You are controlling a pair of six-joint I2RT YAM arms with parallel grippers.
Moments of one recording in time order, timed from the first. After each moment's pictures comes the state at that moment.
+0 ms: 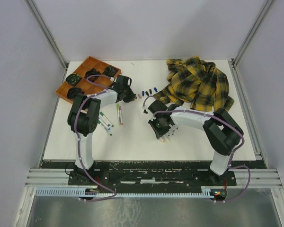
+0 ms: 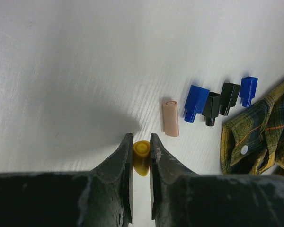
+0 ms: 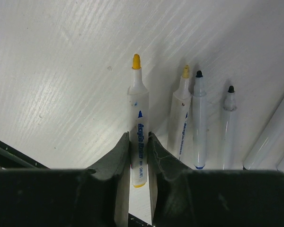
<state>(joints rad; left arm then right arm) -0.37 2.08 1.36 -0.13 0.03 -0.84 0.79 1.80 1.13 -0.60 -0.11 0.17</state>
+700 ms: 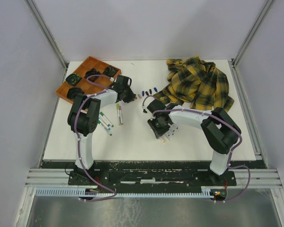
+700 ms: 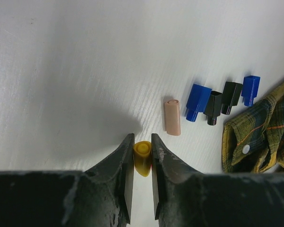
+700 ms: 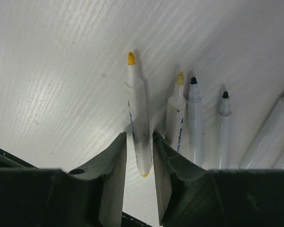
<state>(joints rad) -0.37 2.08 1.37 -0.14 0.03 -0.84 0.79 1.83 1.16 -0.62 -0.09 0.17</state>
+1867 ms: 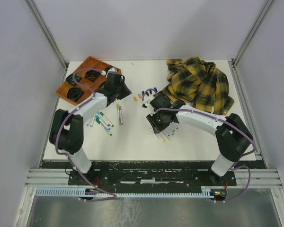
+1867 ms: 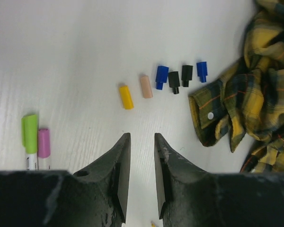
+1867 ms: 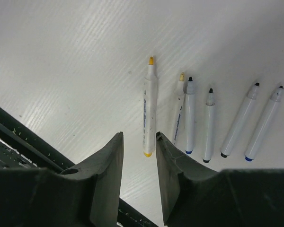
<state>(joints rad) -0.37 1.78 1.25 -0.20 -0.05 -0.76 0.79 1.70 1.17 -0.62 -0.11 0.12</state>
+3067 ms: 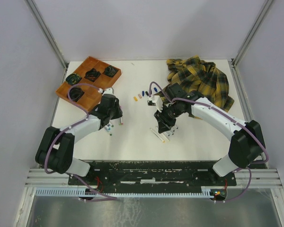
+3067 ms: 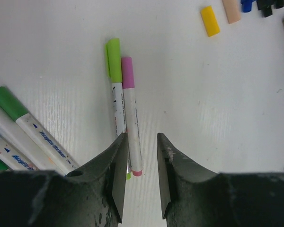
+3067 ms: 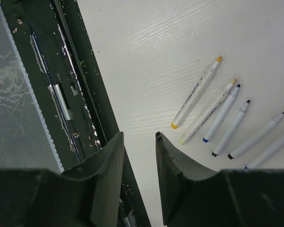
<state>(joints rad) -0.39 1.42 0.72 -0.01 -0.14 -0.51 0.62 1.55 1.26 -0.87 -0.63 -0.36</state>
